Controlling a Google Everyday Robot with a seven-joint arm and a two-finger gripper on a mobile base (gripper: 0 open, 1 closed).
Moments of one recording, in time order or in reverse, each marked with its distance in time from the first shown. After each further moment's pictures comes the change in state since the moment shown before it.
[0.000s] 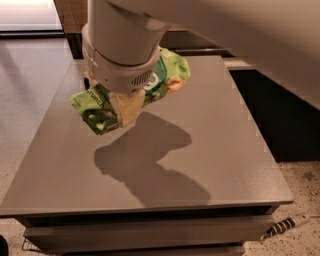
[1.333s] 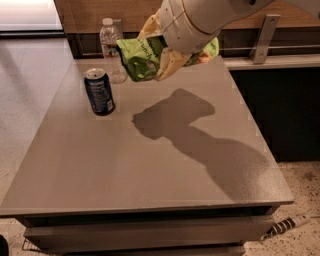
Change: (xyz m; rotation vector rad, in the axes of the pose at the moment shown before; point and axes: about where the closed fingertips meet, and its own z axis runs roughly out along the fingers) arm 0.136 -0.035 -0.015 0.311 -0.066 0.113
